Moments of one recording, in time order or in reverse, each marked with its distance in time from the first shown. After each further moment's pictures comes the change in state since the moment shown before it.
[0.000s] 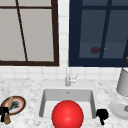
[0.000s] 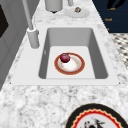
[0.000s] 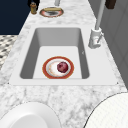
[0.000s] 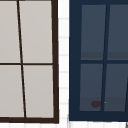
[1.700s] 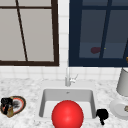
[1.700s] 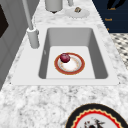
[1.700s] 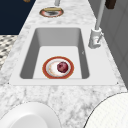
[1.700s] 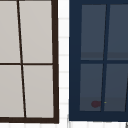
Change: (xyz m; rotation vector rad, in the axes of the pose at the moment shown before) left hand 0.096 0.092 -0.062 -0.037 0.038 0.079; right hand 0.000 0.000 0.000 0.000 0.000 0.000
